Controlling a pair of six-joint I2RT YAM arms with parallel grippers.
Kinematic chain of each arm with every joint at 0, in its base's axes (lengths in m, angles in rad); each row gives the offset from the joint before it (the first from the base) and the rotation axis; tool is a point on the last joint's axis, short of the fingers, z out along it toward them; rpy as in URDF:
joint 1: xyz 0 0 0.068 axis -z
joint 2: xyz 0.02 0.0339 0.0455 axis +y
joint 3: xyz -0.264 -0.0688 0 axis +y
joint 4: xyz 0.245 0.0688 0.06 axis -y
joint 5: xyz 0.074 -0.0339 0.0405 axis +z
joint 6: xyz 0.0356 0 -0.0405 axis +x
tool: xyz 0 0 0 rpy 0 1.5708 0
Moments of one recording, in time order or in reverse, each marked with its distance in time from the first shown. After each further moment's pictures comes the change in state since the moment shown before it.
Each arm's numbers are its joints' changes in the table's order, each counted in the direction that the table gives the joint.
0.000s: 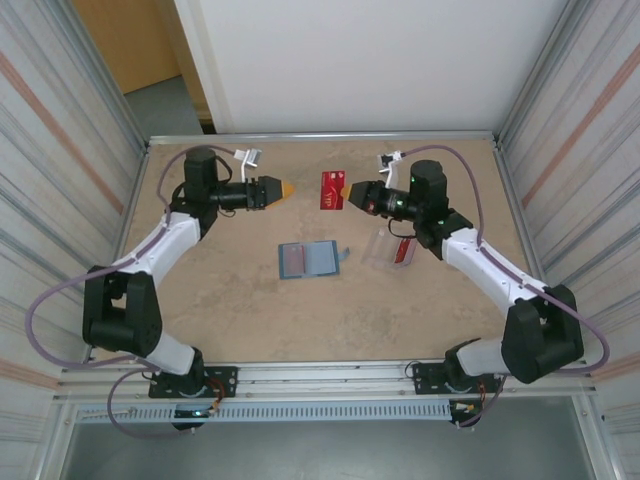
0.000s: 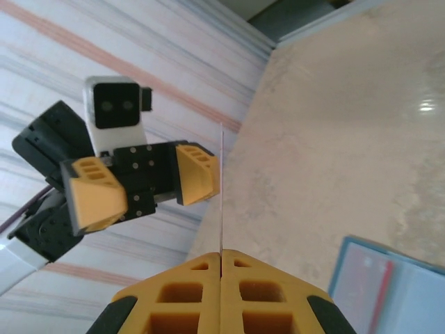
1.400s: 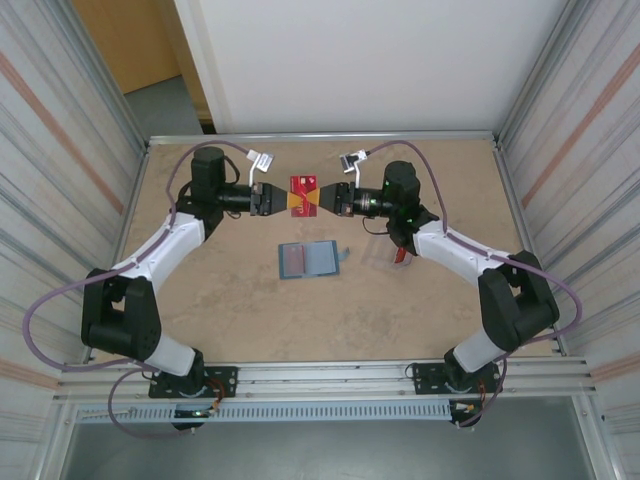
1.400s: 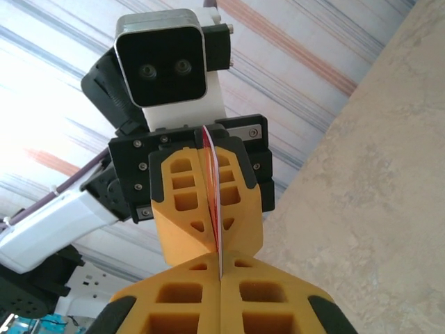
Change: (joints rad) left arm 0.060 -0.004 -0.024 -0.035 -0.132 0.106; right arm -0.109 0.194 -0.043 0.389 0.209 0.155
